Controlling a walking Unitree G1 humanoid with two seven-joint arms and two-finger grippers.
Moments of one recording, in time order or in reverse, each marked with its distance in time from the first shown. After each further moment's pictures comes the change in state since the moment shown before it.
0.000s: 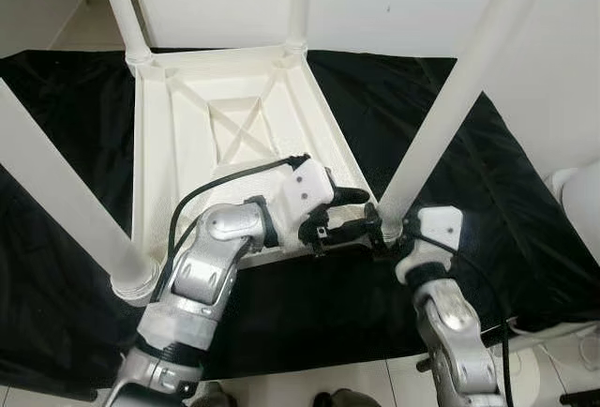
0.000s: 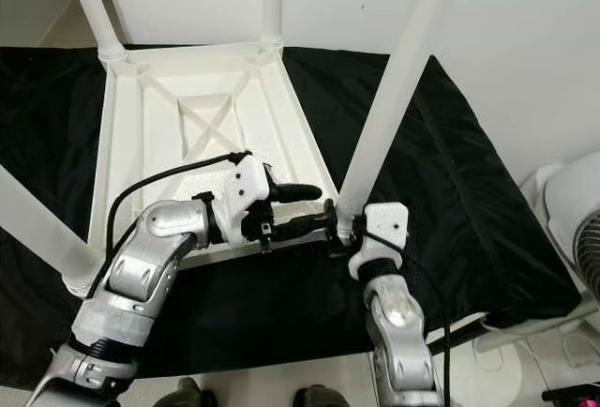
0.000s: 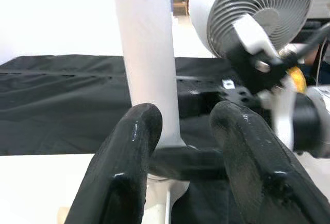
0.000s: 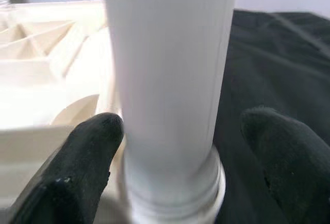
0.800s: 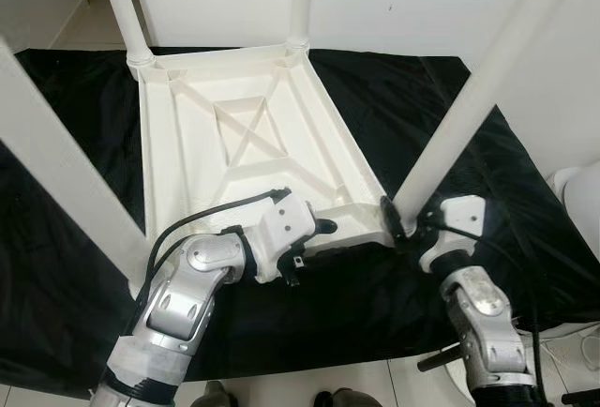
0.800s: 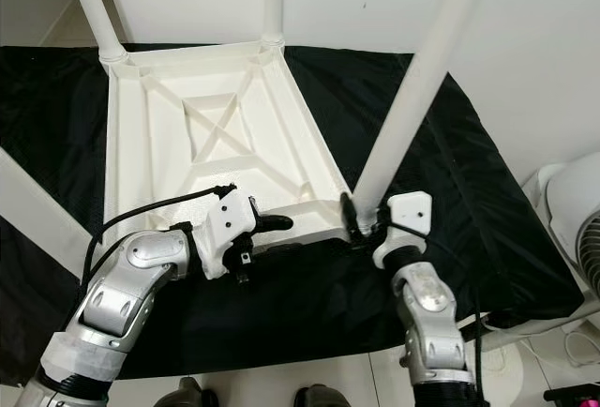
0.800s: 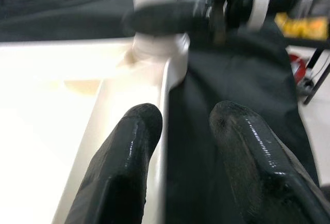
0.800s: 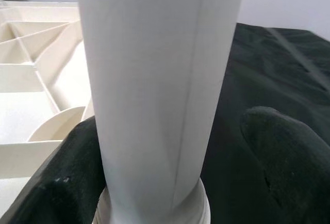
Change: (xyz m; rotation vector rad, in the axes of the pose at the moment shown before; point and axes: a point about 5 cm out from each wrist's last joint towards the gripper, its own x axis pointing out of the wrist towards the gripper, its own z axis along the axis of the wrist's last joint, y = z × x) left arm -0.030 -0.017 -0.034 0.000 0.262 0.033; right arm 0.023 -0.041 0.008 -0.084 -0.029 0.042
